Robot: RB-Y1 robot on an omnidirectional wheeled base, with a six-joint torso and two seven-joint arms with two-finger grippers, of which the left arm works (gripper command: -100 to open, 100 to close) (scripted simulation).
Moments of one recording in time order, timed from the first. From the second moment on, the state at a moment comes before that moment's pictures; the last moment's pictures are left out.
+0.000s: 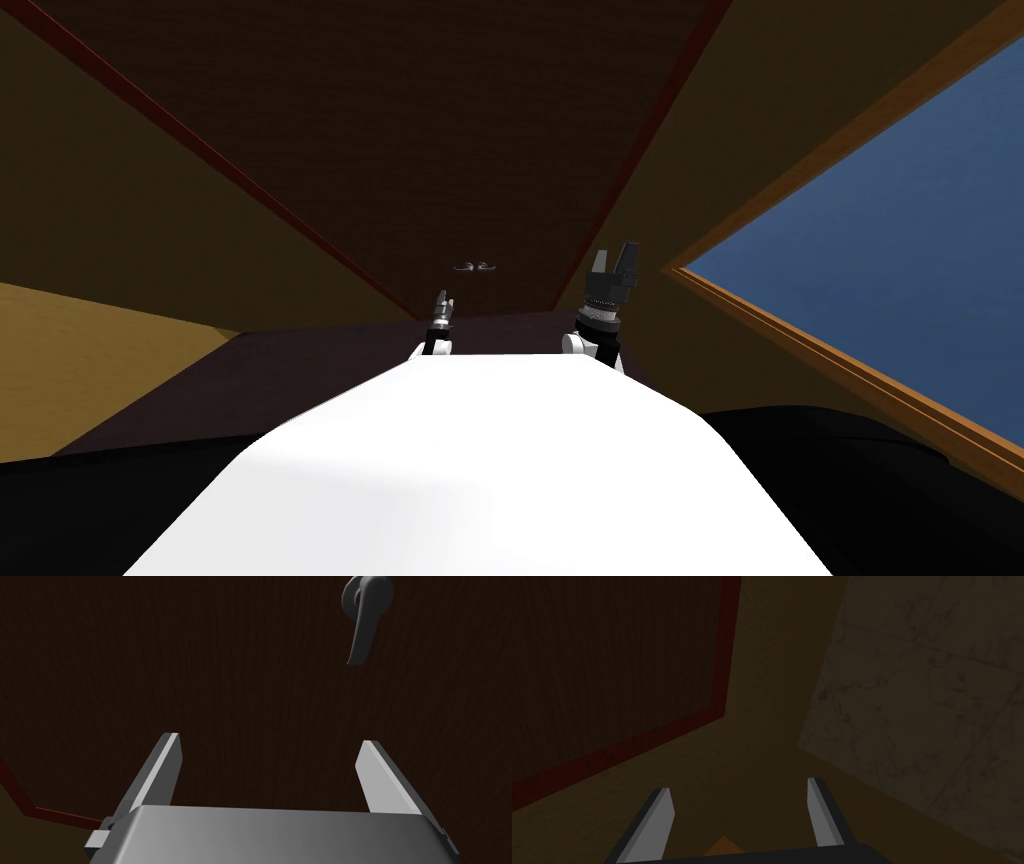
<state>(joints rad) 0.05 0.21 0.04 -1.06 0.09 -0.74 0.11</state>
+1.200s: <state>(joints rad) -0.03 0.25 0.03 -0.78 0.12 -0.81 0.15</state>
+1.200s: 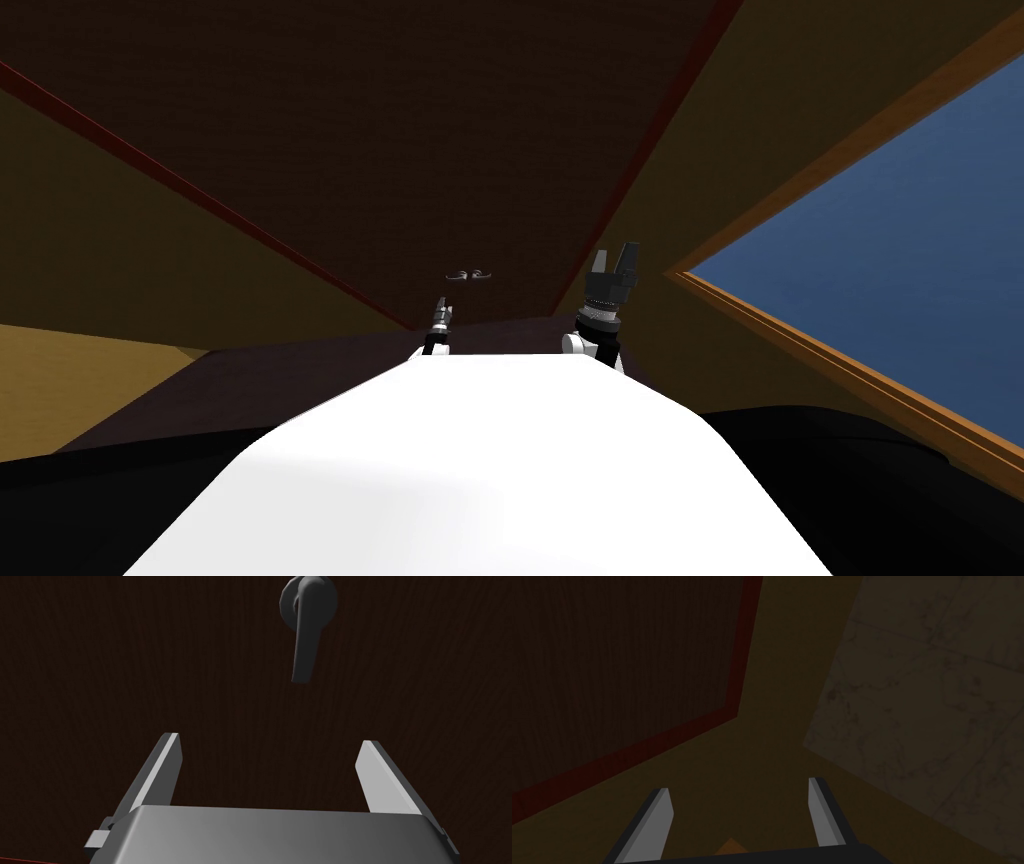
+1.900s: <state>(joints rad) -0.10 0.26 0.03 -0.61 0.14 -0.85 0.17</state>
